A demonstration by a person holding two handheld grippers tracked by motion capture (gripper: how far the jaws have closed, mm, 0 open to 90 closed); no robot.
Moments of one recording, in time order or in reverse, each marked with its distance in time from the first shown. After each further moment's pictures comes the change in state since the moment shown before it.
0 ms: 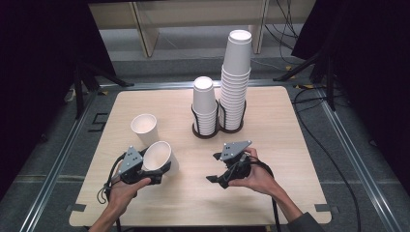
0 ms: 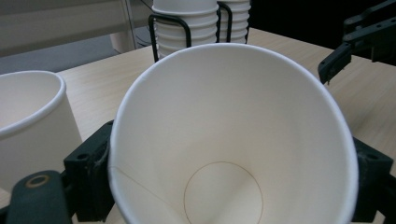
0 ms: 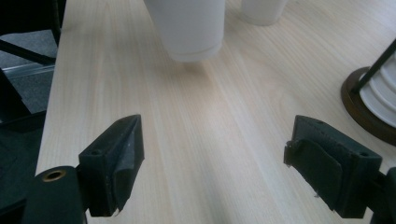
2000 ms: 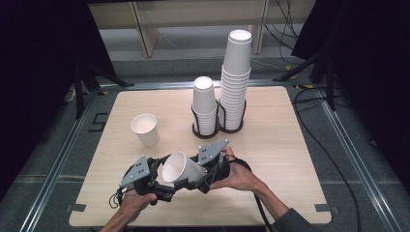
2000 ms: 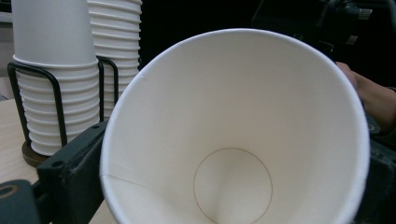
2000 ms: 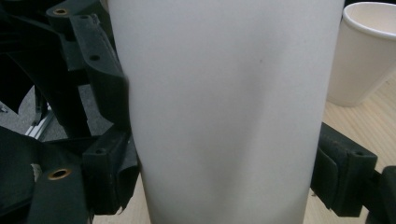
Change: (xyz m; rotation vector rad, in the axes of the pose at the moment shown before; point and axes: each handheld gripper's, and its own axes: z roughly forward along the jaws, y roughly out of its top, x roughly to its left) left arm -0.046 -0.001 0.004 -0.224 -0.369 -0.098; right arm 0.026 0.049 0.035 -0.124 0.252 -0.126
